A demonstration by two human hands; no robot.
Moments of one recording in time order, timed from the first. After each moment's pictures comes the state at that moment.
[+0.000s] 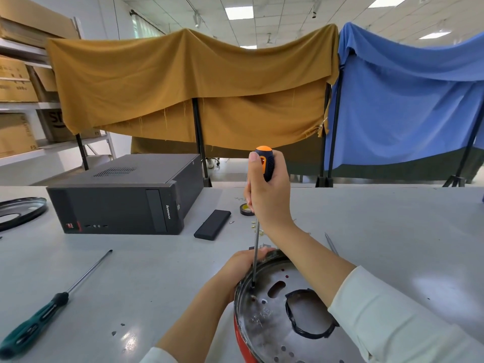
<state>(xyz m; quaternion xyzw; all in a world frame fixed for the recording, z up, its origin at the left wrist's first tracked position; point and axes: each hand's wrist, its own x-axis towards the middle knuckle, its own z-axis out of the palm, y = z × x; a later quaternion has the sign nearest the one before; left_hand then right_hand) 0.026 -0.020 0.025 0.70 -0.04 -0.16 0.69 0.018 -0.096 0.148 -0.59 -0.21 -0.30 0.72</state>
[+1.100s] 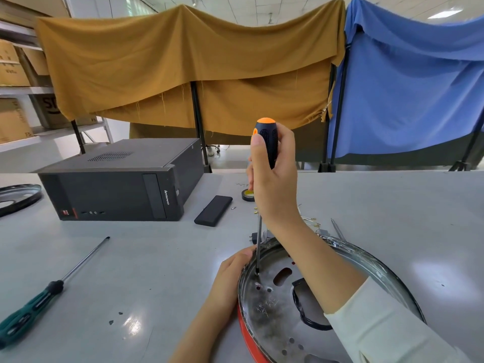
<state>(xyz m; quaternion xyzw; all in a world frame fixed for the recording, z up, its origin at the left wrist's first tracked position) -0.018 -0.006 -0.002 0.65 -0.10 -0.05 0.75 0.008 -0.091 0.141 -0.57 -0.25 -0.33 0.70</state>
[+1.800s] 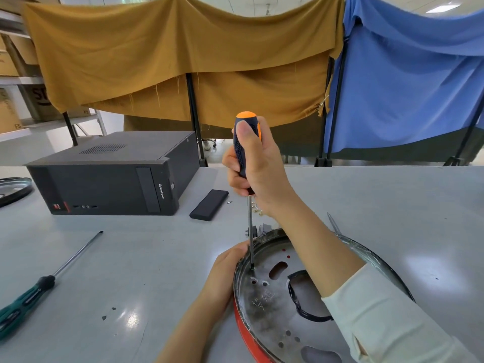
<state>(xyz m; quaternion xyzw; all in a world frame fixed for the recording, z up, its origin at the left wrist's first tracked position) -0.021 -0.005 0.006 0.64 -0.08 -0.08 0.76 0.012 -0.096 0.150 -0.56 -0.34 -0.08 0.75</state>
